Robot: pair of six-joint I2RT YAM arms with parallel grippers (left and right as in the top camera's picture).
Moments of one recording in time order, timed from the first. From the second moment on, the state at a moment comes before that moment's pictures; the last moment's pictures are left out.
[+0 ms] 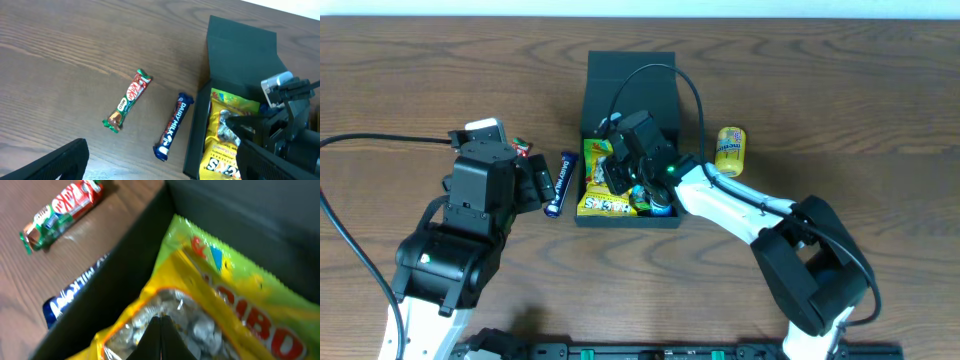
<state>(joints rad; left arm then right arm) -0.29 0.97 1.08 -0.90 -0.26 -0.43 0.68 1.94 1.19 -0.10 -0.24 0.21</state>
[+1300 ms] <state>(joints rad) -0.29 0.97 1.08 -0.90 -0.24 -0.43 0.64 1.93 1.19 -0.36 -0.11 0.48</state>
